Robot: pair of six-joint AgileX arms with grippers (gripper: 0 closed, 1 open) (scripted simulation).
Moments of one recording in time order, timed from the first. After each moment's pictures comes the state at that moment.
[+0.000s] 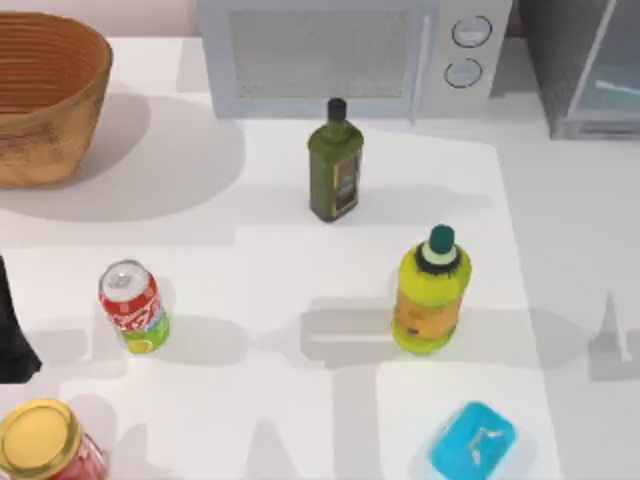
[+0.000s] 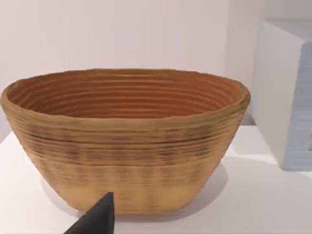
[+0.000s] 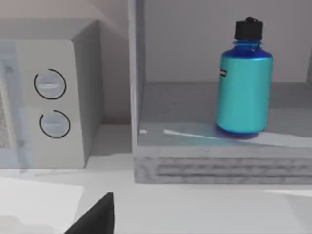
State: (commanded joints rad) left arm 0.00 0.00 0.00 0.00 0.00 0.00; right arm 0.00 0.00 0.00 0.00 0.00 0.00
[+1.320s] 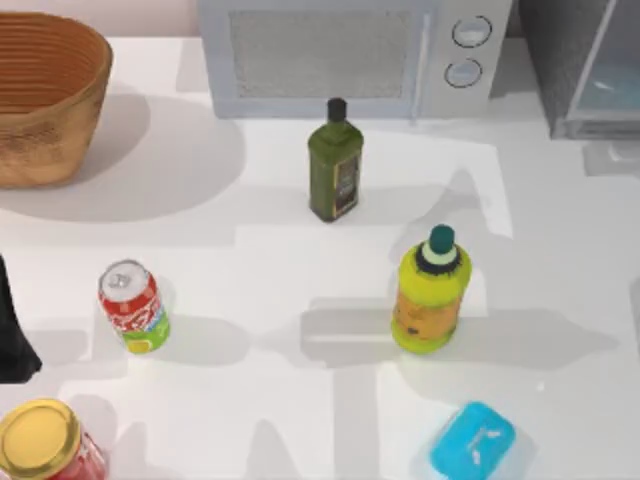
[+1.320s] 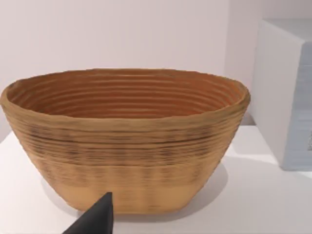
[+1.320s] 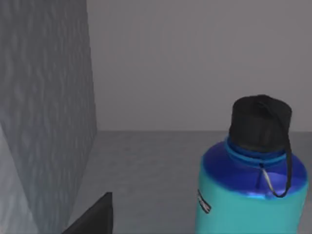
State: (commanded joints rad) left arm 0.00 0.00 0.00 0.00 0.00 0.00; right arm -0.18 1.72 0.77 0.88 -0.15 0.00
